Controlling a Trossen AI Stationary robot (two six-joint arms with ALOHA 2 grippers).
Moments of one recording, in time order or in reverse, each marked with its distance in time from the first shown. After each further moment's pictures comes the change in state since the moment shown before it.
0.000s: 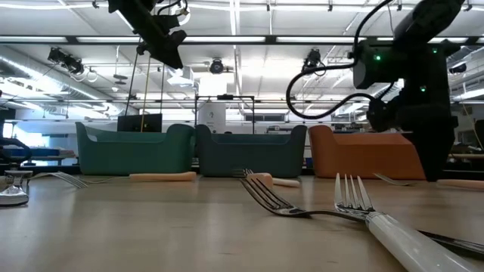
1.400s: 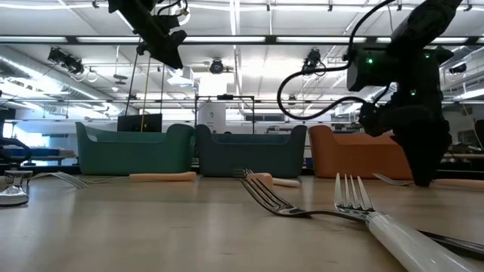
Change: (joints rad) left arm 0.000 0.001 0.000 0.000 0.000 -0.002; right arm -0.016 0.056 -0.010 0.104 -0.029 0.076
